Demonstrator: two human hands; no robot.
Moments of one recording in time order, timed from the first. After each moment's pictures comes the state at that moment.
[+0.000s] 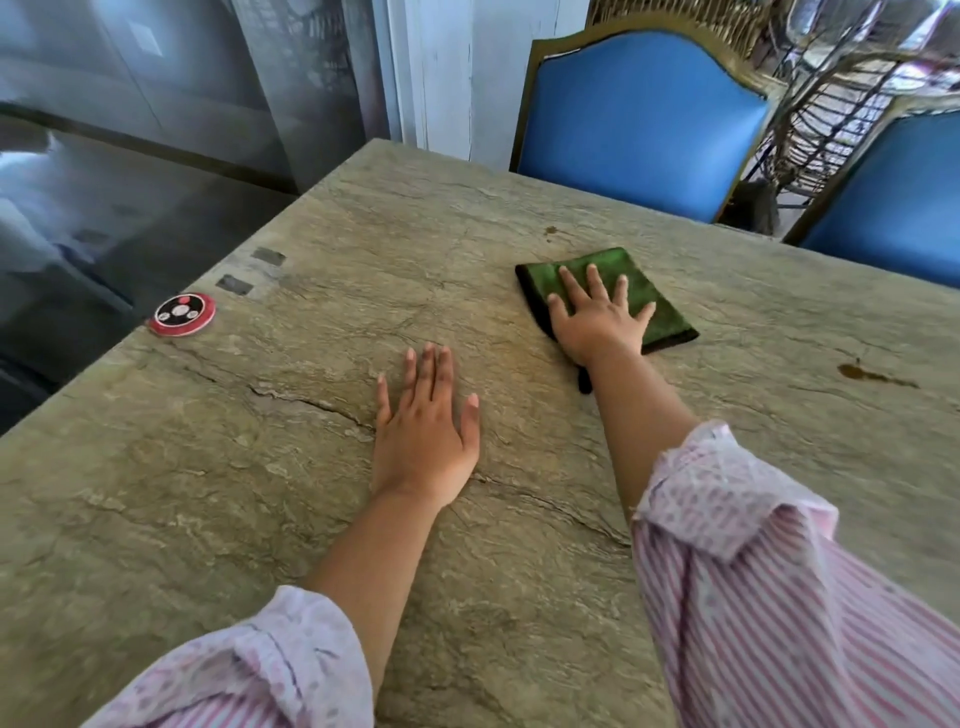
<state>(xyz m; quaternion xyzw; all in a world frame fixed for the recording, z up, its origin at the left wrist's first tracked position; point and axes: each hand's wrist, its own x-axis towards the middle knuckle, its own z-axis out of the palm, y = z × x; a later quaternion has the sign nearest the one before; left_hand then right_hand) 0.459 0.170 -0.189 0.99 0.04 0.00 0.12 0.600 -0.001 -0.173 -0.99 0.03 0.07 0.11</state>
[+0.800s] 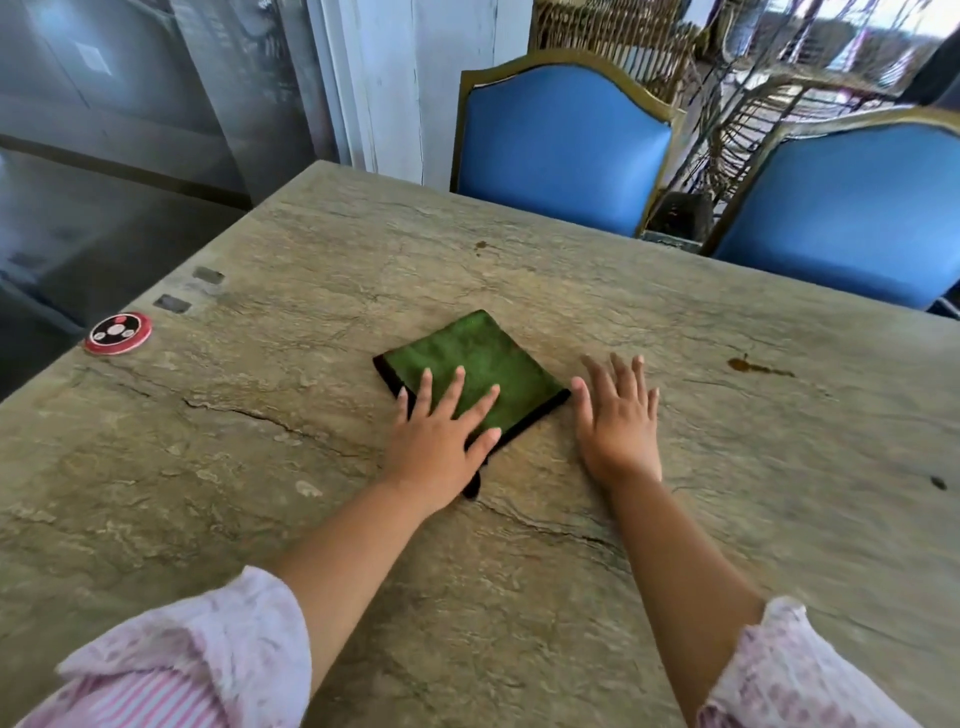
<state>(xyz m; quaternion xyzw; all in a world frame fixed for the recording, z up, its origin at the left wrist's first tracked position) 0.455 0.107 -0.173 0.99 -0.12 -0.07 0.07 0.470 -0.090 -0.179 -0.96 0.06 -0.07 0.25</state>
